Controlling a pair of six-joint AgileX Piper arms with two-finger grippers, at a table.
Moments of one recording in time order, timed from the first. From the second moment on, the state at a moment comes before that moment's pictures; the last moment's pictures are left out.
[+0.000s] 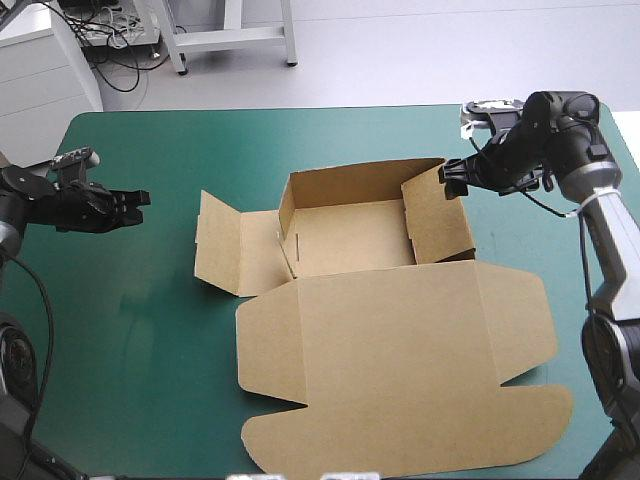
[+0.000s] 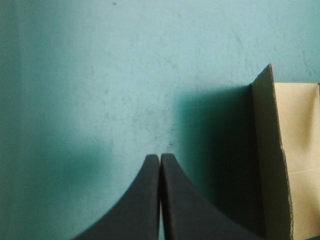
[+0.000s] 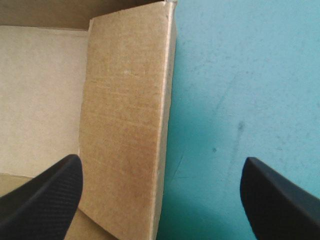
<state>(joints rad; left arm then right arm) 0.30 1.69 -1.37 -0.61 0.96 0.43 0.13 1.78 -1.80 0.13 1.25 -0.07</state>
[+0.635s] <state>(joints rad) 0.30 1.69 -1.37 -0.61 0.92 0.43 0.20 1.97 -1.80 0.06 1.24 -0.01</state>
